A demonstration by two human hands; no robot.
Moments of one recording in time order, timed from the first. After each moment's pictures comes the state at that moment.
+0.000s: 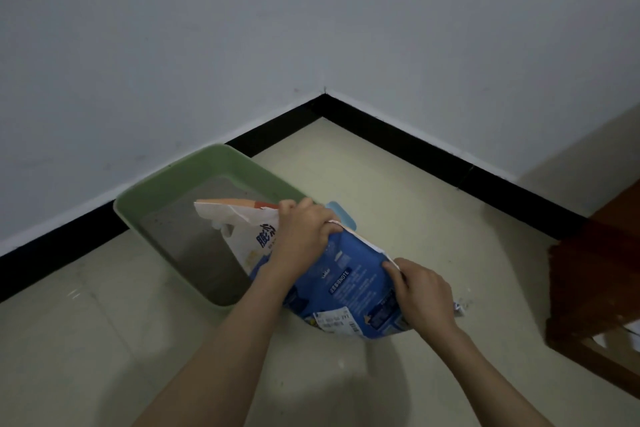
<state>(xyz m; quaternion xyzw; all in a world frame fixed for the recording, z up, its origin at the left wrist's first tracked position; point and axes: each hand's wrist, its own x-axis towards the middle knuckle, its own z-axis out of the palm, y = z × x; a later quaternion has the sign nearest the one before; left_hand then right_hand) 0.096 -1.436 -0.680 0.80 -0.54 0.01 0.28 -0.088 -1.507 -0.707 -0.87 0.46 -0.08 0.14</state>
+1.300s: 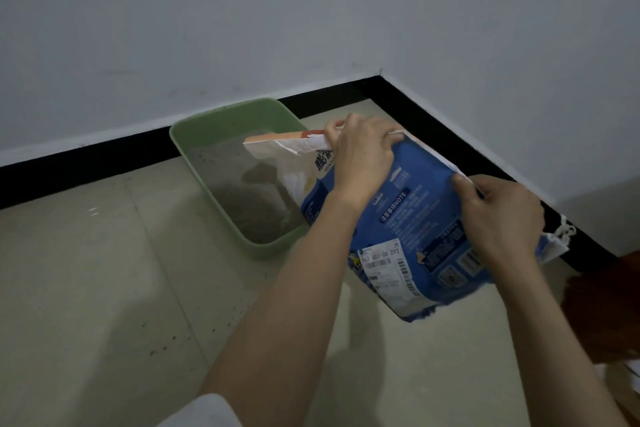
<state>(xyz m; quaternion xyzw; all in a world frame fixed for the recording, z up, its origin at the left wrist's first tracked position) 0.088 -1.434 -0.616 0.79 -0.36 0.08 0.49 -0.060 -1.483 -0.584 -0.86 0.43 -0.26 0.11</state>
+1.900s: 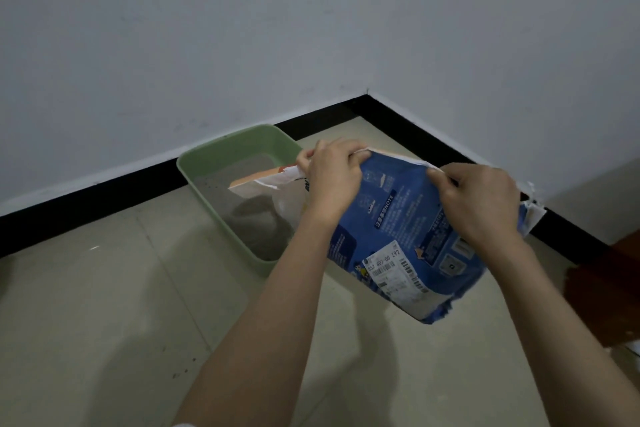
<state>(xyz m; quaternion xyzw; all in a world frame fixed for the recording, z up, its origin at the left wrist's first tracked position) 0.095 -1.394 -0.610 0.79 -0.34 0.01 0.51 -0.051 -1.475 -0.566 -0.90 0.37 -0.24 0.03</state>
